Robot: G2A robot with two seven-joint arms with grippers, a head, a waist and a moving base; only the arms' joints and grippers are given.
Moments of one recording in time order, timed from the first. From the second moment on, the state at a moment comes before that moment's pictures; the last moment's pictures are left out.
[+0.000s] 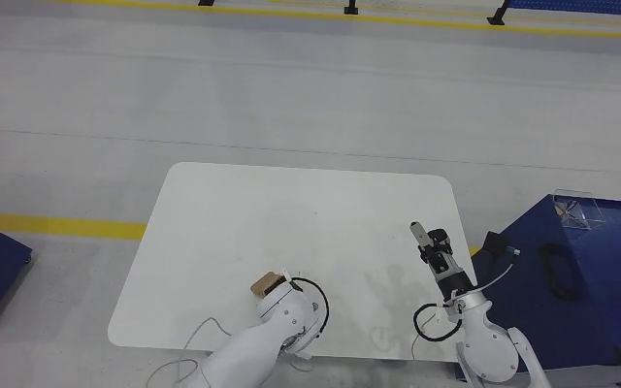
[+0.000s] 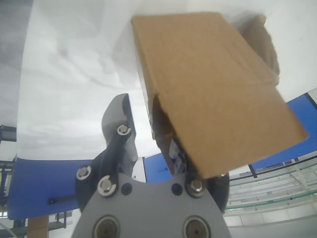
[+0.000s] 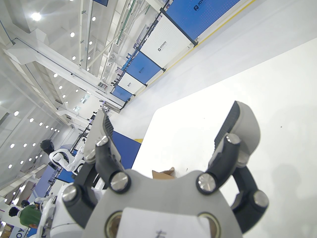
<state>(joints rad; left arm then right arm) 0.99 -1.44 -0.71 -1.58 -1.68 0.03 1.33 -1.62 -1.16 1.54 -1.92 -0.31 -0.15 0.06</state>
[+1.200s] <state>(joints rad) 1.50 -1.24 -1.19 -2.24 -1.04 0.73 0.25 -1.56 -1.16 1.49 -1.91 -0.33 -0.16 0.15</state>
